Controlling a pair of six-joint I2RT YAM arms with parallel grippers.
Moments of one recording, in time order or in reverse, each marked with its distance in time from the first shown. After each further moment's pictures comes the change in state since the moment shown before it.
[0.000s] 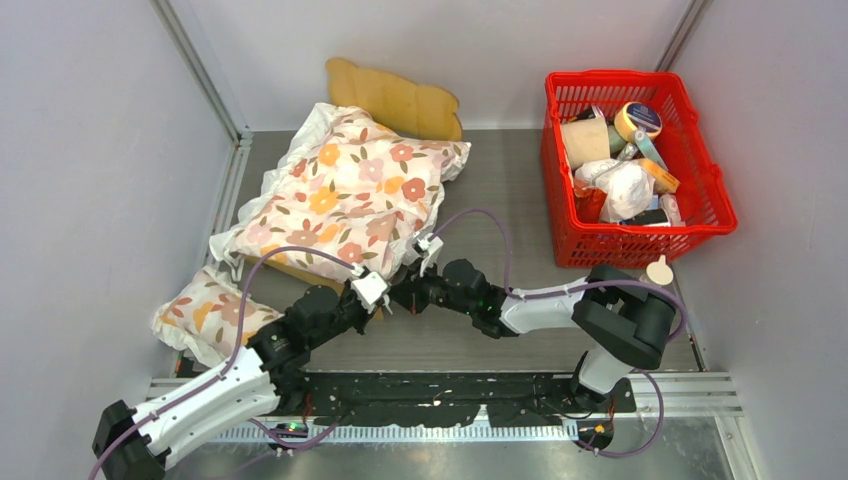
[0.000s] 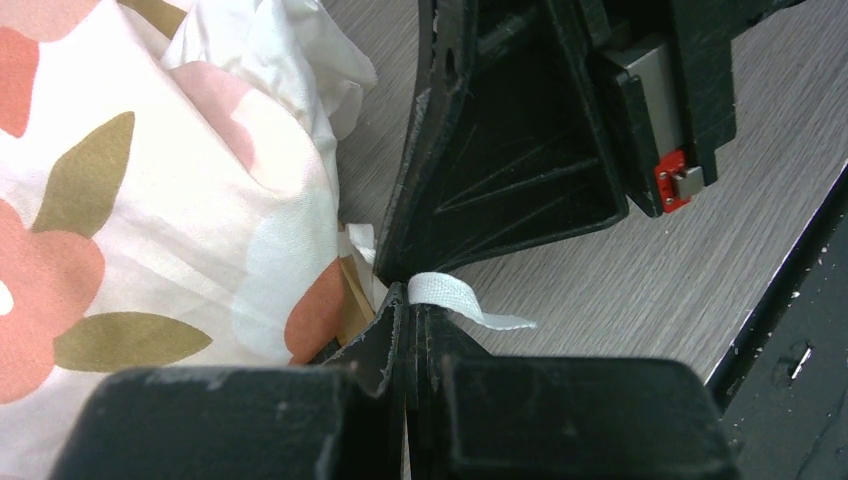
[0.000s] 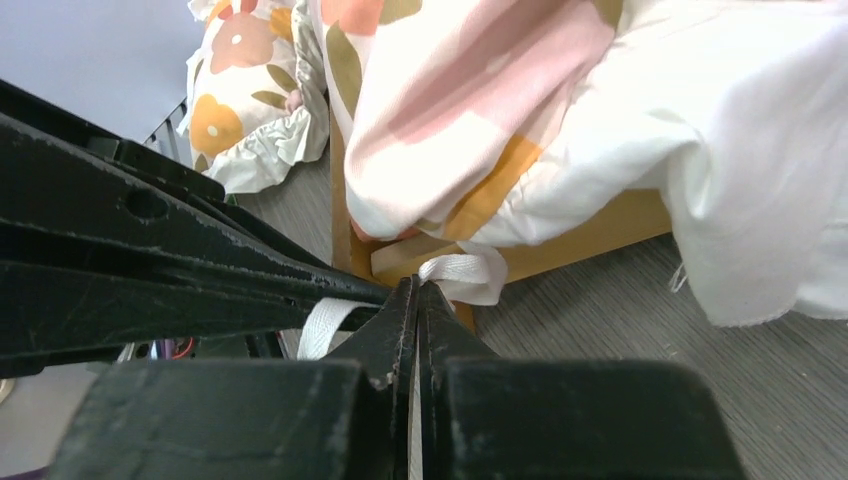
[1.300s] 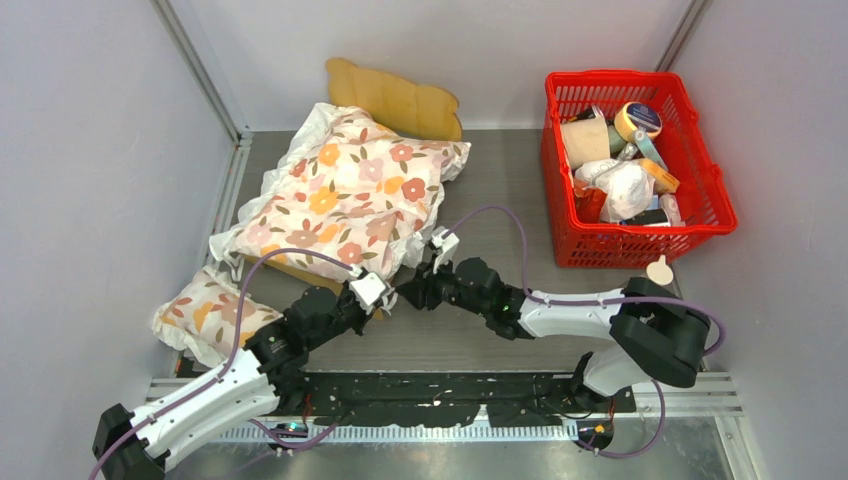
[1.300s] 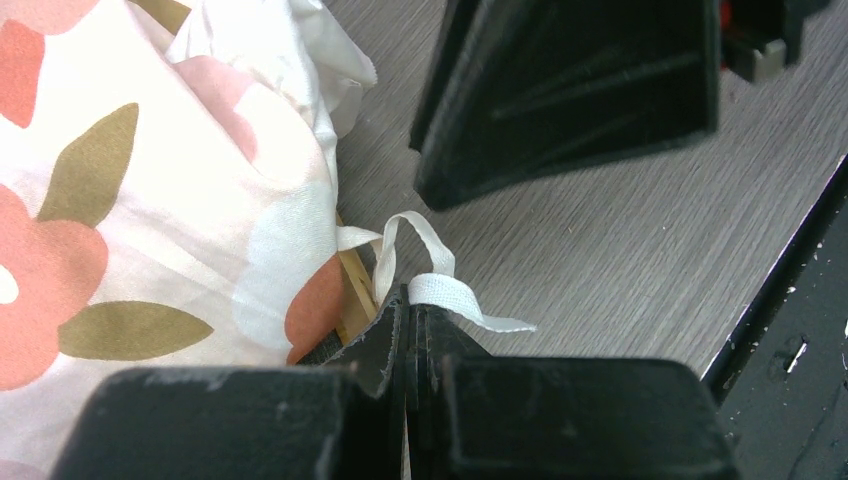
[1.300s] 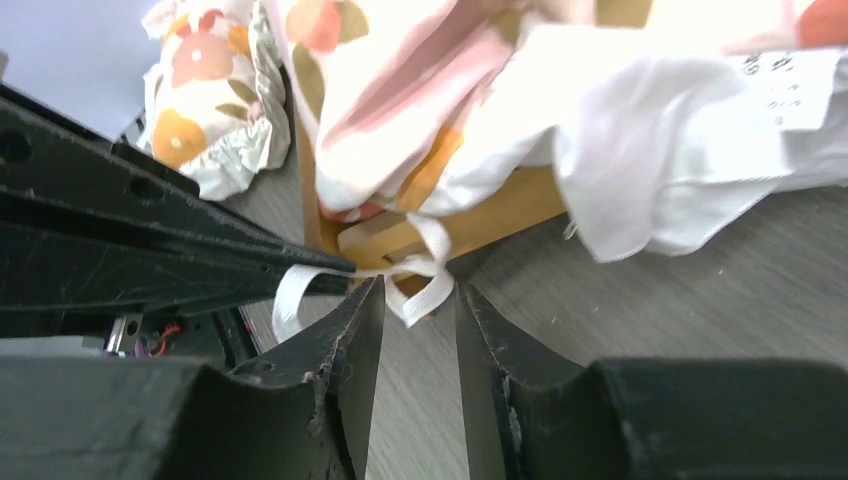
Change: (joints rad) left arm 0.000 -0.029 0.000 -0.028 0.000 -0.002; right arm 0.000 -0.165 -0.022 -0.195 0.111 -0.041
